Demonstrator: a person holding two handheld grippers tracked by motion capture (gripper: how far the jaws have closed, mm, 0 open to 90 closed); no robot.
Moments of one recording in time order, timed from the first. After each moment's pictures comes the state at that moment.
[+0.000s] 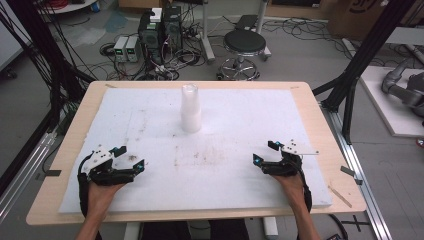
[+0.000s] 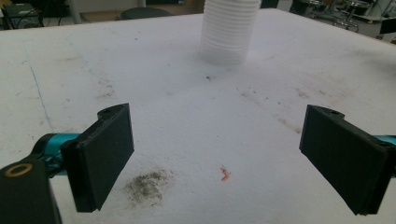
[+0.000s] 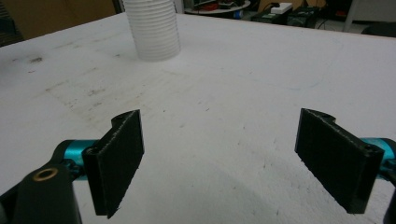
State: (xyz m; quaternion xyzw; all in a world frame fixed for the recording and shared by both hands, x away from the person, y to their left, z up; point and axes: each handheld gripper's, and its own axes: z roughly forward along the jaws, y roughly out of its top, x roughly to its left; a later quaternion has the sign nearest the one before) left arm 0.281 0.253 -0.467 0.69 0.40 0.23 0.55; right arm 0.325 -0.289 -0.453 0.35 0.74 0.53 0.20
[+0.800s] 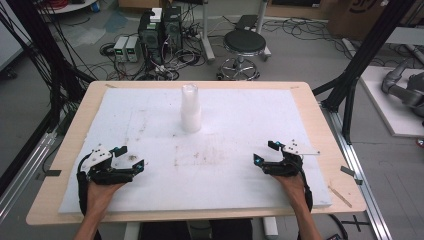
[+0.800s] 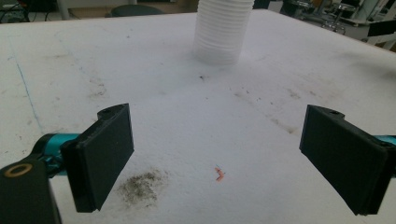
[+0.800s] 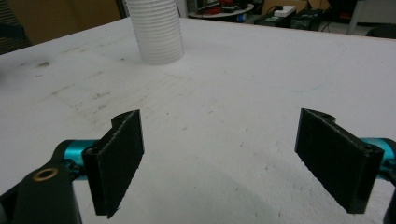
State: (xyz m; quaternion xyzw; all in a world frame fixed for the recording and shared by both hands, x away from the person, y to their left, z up) left arm 0.283 0.257 -0.466 0.70 0.39 0.21 0.56; right arm 0.325 -0.292 -0.453 0.35 0.74 0.54 0.20
